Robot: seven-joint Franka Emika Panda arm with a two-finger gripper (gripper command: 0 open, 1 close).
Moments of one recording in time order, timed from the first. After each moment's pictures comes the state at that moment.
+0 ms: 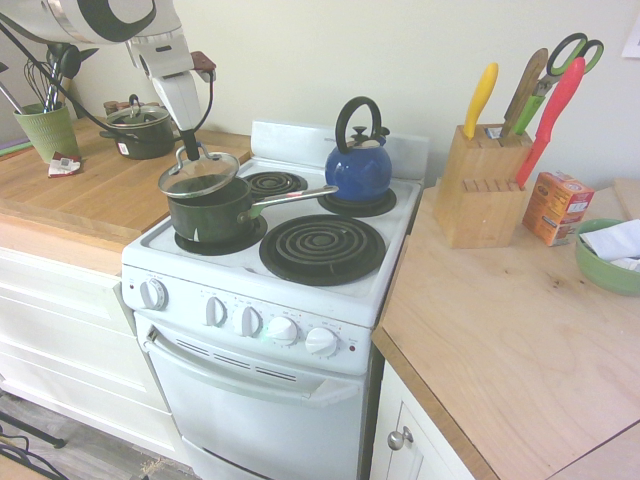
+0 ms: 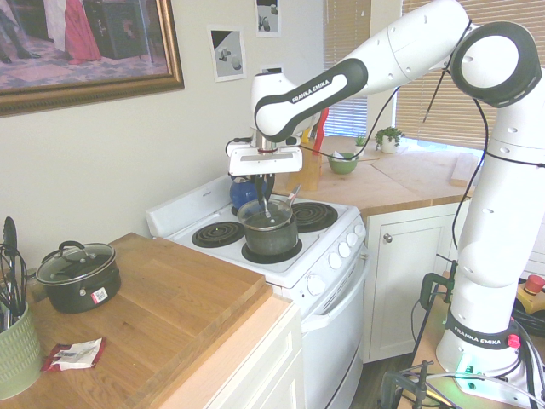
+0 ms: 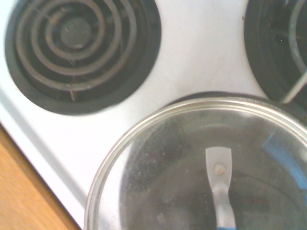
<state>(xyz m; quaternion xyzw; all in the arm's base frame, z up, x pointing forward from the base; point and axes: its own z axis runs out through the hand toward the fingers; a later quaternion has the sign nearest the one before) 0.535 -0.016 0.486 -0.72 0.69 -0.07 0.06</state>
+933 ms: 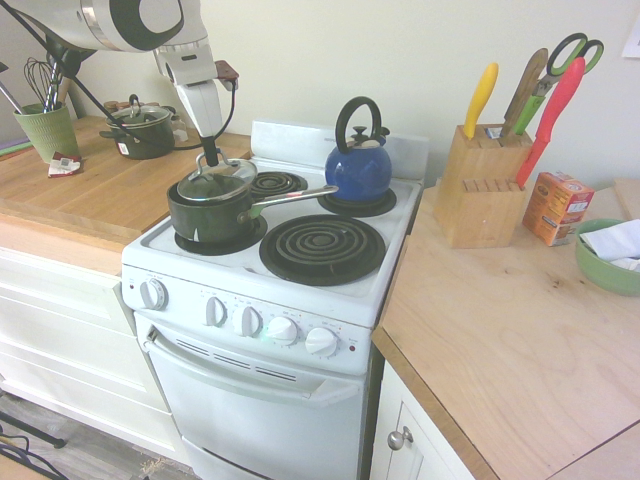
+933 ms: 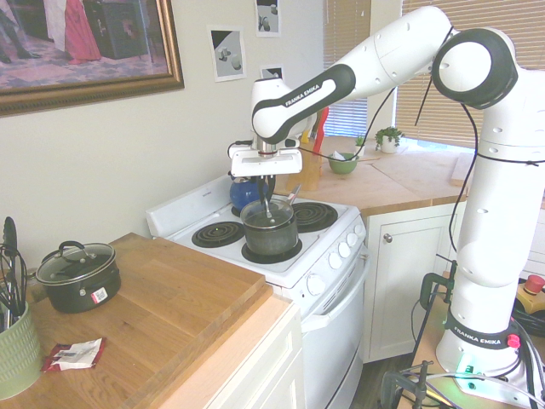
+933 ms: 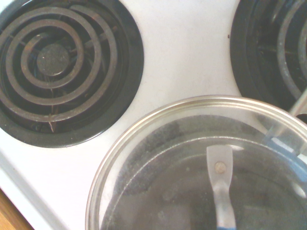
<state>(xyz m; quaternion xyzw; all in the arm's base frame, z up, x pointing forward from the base) 0.554 -0.044 0.470 -0.70 0.71 -0.06 0.04</state>
